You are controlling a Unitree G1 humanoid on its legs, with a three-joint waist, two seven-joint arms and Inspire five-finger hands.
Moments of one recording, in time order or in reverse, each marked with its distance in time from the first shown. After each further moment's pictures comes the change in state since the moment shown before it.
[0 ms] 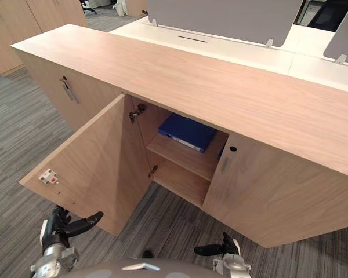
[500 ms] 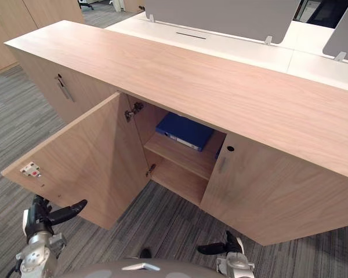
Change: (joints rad) left arm -0.105 0.048 0.110 0.043 0.009 -0.008 0.046; right arm -0.011 -0.020 0.000 0.004 0.000 0.001 -0.001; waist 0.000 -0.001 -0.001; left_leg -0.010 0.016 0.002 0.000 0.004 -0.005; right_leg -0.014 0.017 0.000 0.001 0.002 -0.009
